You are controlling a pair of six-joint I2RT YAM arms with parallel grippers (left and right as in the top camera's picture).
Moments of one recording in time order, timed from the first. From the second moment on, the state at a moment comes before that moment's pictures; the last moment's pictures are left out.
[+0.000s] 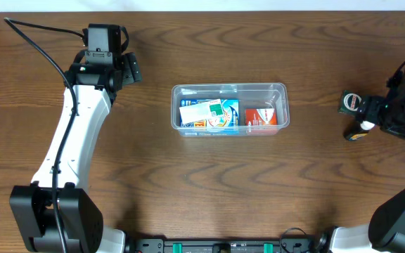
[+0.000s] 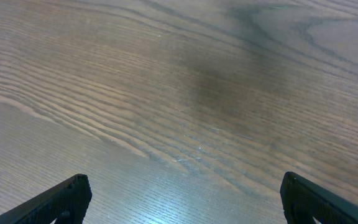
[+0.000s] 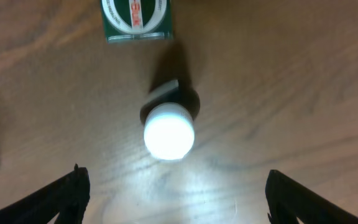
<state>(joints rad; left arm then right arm) -0.07 1.65 1.41 -0.72 -0.30 -0.27 -0.38 1.63 1.35 -1.06 0.05 0.05</state>
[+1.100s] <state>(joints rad) -0.07 1.65 1.41 -0.72 -0.30 -0.27 -0.40 1.66 1.33 -1.00 -0.01 -0.13</state>
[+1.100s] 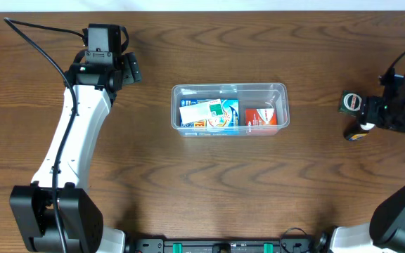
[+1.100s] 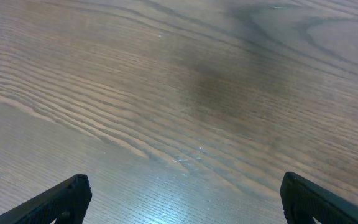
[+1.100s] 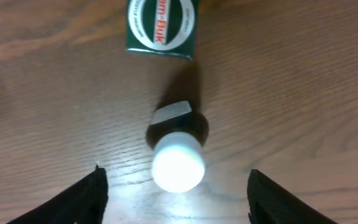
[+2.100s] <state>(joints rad) -0.07 1.65 1.41 -0.72 -0.30 -0.27 -0.41 1.75 1.33 -0.97 -0.04 -0.15</state>
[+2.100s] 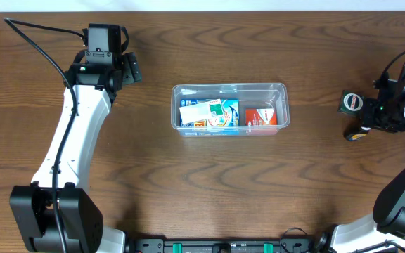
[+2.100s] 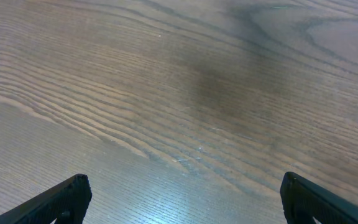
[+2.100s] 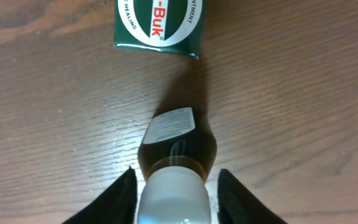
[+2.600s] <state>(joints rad) -0.07 1.65 1.41 -0.72 -0.30 -0.27 -0.41 1.75 1.33 -0.97 -0.05 -0.15</state>
